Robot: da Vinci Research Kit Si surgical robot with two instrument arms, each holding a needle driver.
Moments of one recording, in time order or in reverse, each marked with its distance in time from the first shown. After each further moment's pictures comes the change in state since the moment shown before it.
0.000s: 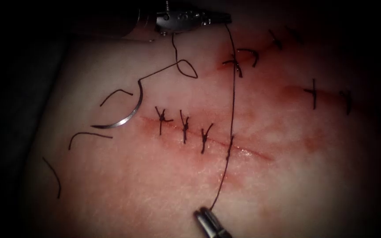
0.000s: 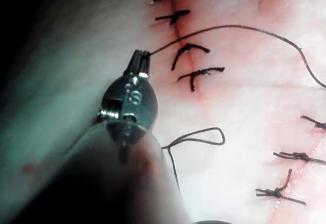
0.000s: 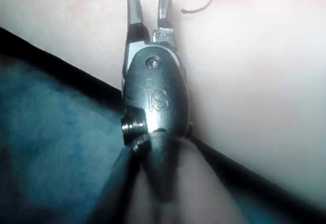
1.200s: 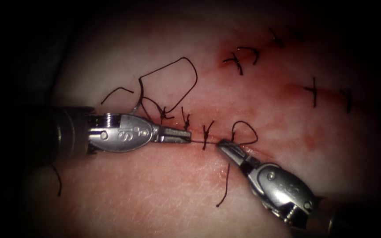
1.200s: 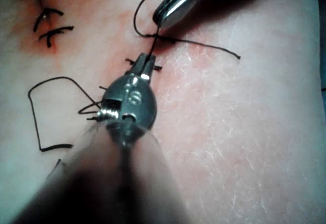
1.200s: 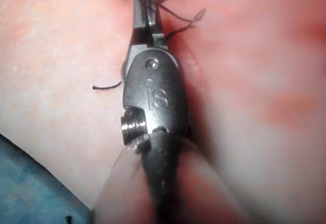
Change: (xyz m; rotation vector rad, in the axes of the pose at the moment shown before) right arm 0.009 0.009 0.008 0.210 -0.005 -0.114; left arm 0.006 0.020 -0.012 -0.197 0.002 0.015
